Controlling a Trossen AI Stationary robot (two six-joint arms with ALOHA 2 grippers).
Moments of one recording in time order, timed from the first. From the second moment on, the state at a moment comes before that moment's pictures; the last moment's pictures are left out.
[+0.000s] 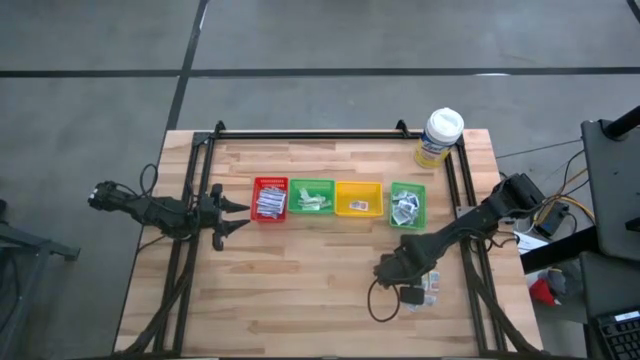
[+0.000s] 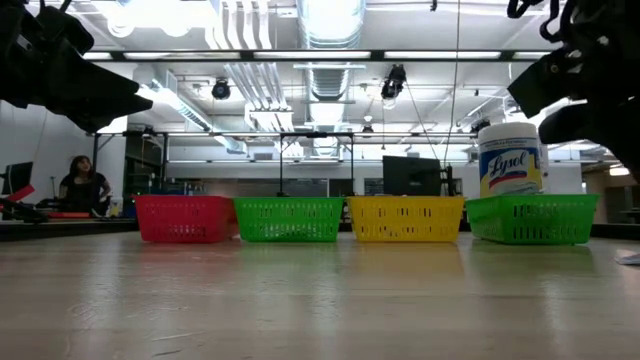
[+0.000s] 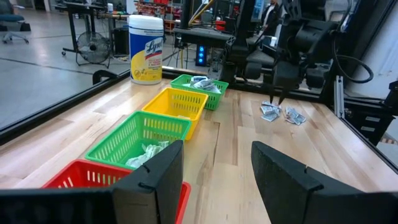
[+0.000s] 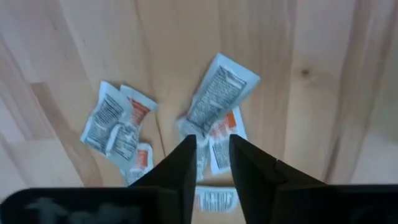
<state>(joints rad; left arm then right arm) -0.34 0.05 0.08 -0.20 -0.48 -0.18 0.48 1.67 1.06 -1.01 -0.14 0.63</state>
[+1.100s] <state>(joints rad) -0.34 0.05 0.08 -0.20 -0.48 -0.18 0.43 1.67 0.93 -0.85 -0.13 0.73</state>
